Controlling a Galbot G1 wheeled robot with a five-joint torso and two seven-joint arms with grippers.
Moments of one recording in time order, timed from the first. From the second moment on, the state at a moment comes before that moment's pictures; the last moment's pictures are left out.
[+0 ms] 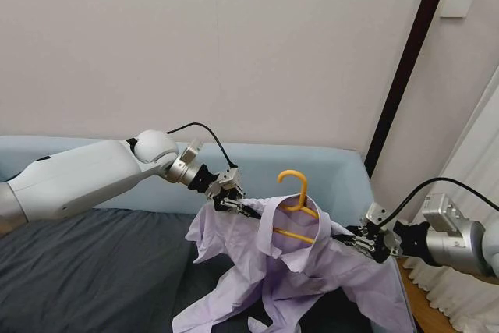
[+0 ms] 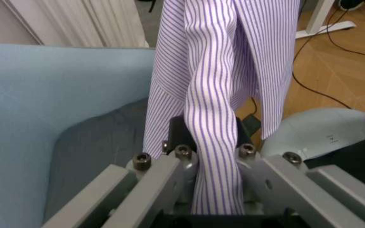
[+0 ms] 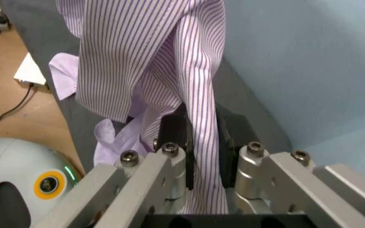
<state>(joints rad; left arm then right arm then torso) -0.47 -0.79 1.14 -1.39 -1.00 -0.02 1.14 -1.16 -0.04 0.52 2.29 1.16 -0.54 -0.20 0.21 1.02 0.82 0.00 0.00</state>
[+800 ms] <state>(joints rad) -0.38 -0.75 0.86 -1.34 -0.96 -0.07 1.01 -1.16 0.06 0.56 2.28 1.20 -0.53 -0.02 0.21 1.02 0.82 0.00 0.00</state>
